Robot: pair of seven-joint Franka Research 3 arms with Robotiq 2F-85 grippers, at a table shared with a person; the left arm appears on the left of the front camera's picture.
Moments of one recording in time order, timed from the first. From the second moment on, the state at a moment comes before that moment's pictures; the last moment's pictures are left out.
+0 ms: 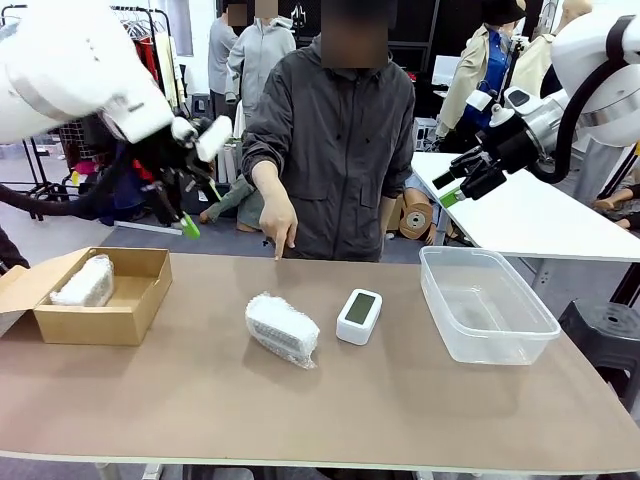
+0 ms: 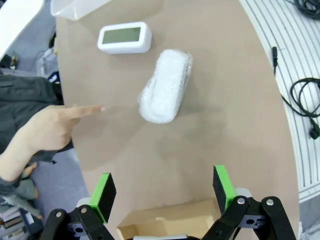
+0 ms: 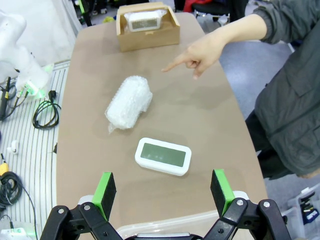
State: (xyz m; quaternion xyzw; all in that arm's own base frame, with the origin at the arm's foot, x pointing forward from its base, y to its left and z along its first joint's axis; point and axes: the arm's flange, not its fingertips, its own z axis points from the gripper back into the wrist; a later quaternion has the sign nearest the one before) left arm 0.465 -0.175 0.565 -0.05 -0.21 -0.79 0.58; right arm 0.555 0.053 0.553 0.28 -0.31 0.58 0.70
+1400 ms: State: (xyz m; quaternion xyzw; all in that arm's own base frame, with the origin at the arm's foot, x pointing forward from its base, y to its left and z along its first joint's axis) left arm 0.466 -0.232 0.485 0.01 -0.18 -0.82 0.55; right arm 0.555 0.053 0.553 0.28 -0.31 0.58 0.70
